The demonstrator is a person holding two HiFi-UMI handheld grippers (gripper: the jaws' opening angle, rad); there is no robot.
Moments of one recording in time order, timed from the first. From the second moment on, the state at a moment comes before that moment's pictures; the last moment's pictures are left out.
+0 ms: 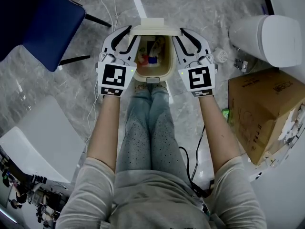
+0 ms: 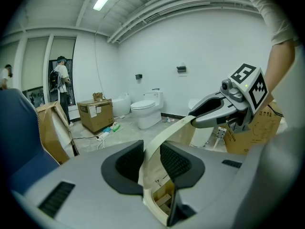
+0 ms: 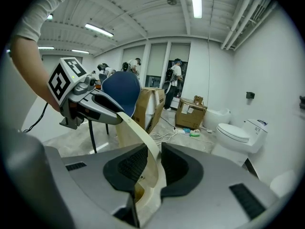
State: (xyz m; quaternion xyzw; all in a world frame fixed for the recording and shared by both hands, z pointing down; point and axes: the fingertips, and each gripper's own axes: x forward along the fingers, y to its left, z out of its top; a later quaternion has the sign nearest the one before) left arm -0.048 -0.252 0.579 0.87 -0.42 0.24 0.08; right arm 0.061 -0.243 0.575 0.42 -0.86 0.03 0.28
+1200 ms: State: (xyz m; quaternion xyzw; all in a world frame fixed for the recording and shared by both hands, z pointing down) left arm -0.048 -0.171 0.608 0.88 -0.39 0.27 0.07; right arm 0.060 -0.163 0.603 0.40 -0.86 0.01 0.32
